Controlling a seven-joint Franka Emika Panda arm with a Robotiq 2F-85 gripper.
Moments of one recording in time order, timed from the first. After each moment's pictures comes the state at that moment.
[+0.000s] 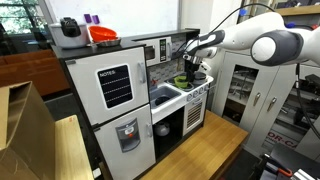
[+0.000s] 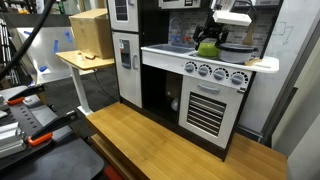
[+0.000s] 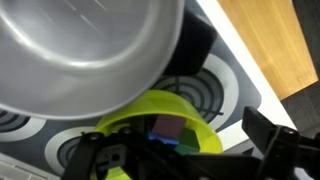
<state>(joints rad) -0.44 1.01 0.06 -1.00 0.22 2.04 -1.35</state>
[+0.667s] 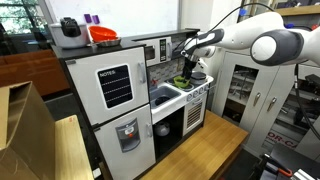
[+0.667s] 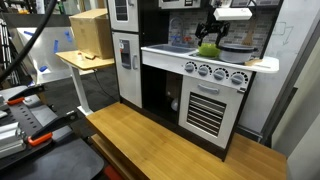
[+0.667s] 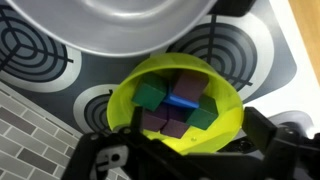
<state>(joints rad) -0.44 1.01 0.10 -0.98 0.23 2.14 -1.39</state>
